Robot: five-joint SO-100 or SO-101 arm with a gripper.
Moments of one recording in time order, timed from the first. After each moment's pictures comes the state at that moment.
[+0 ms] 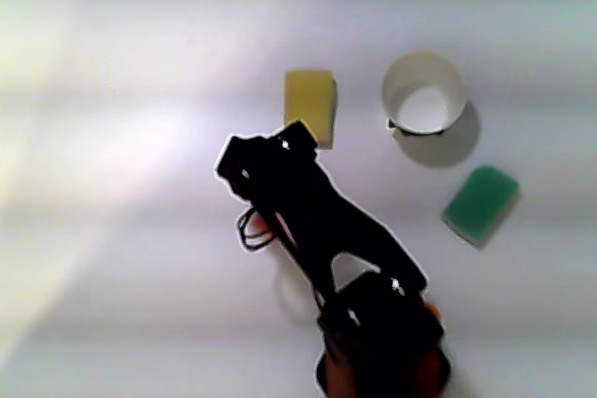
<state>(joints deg) -30.3 107.7 131.3 53.3 -35.2</state>
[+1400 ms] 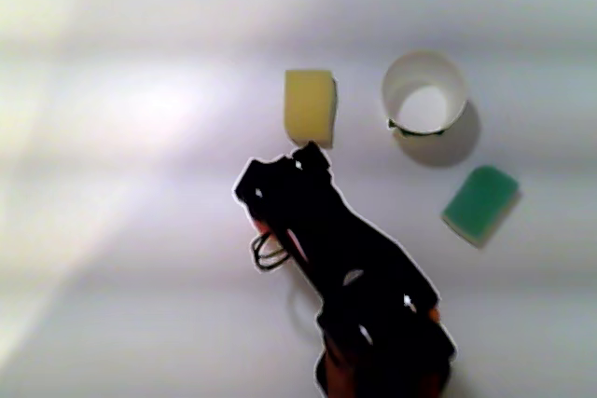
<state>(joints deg) -28.9 115.7 140.9 57.0 -29.8</state>
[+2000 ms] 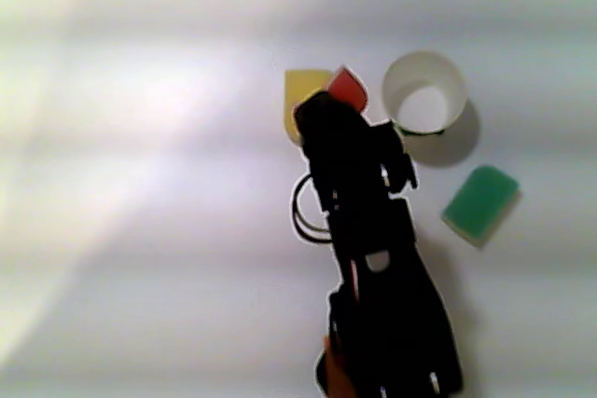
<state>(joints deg) -6.9 138.1 124.5 65.3 -29.6</state>
